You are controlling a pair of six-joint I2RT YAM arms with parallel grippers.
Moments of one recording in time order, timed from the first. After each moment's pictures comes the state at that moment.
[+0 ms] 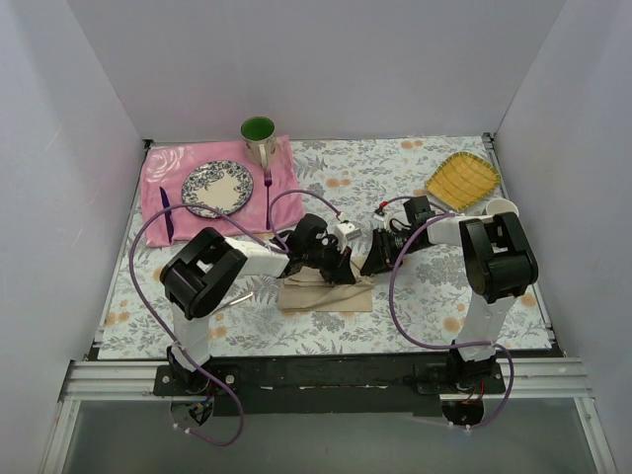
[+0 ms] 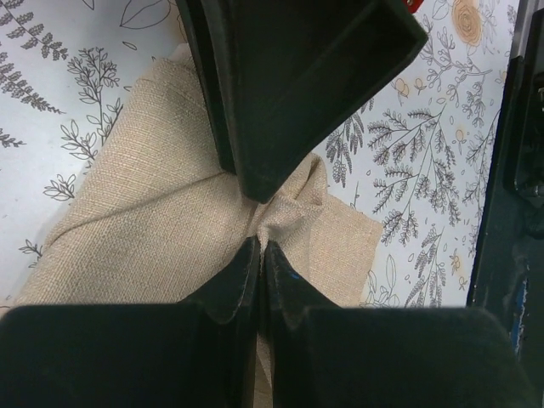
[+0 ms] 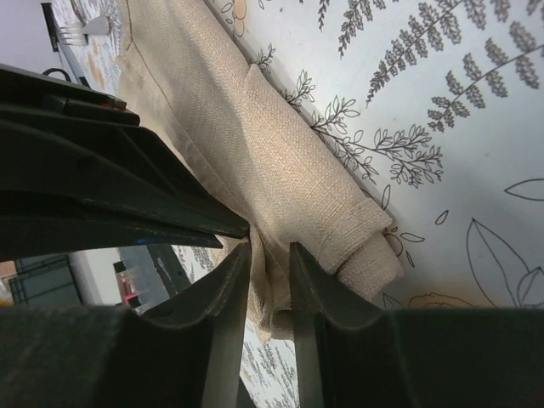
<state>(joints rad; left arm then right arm) -0.76 1.91 0.96 0.28 0.63 -0.12 0.24 1.88 0.95 -0.34 -0.97 0.09</state>
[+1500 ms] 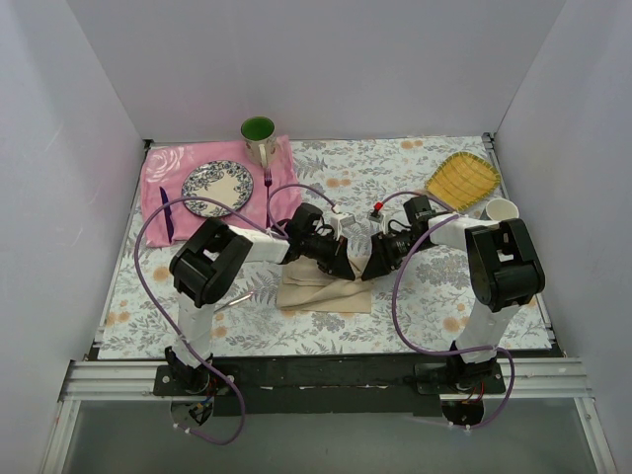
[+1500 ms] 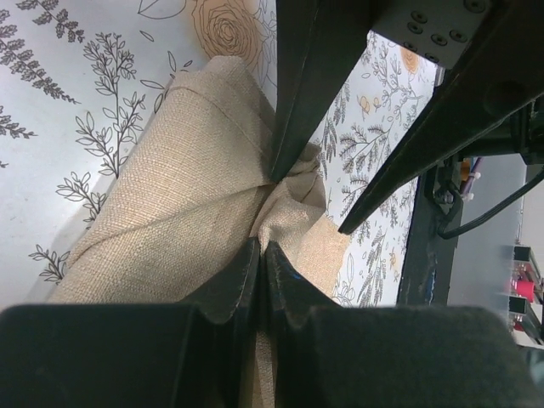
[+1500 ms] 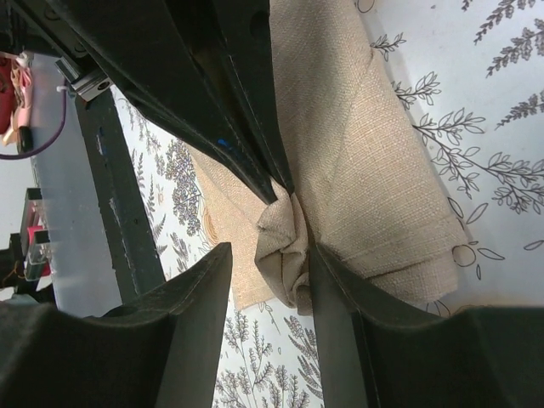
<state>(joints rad) -0.67 2.02 1.08 0.21 0.85 -0.29 0.27 1.80 0.95 -0.48 -1.05 -0.32</state>
